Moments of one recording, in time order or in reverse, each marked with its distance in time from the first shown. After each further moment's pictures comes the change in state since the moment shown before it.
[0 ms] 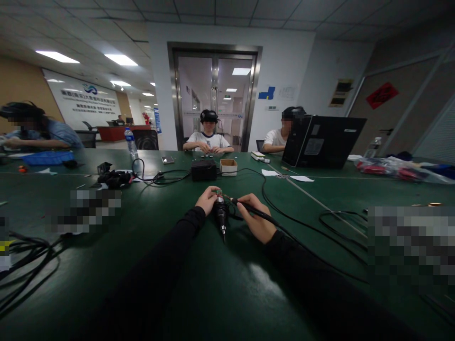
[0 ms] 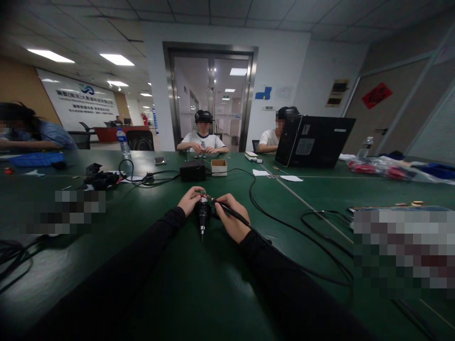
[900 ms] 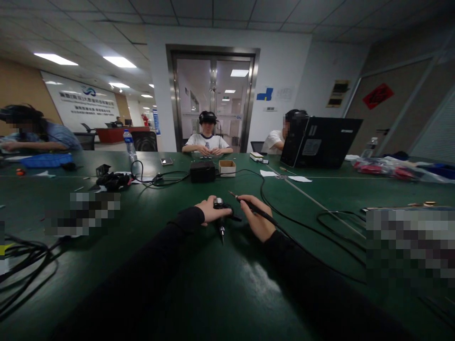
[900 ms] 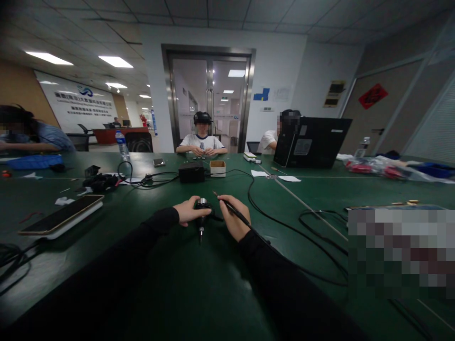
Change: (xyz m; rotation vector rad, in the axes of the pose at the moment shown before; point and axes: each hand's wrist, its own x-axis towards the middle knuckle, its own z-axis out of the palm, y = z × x) left_hand -0.036 0.071 0.005 0.855 -0.279 -0.428; right_hand 0.002 0.011 0.000 0.033 0.117 0.024
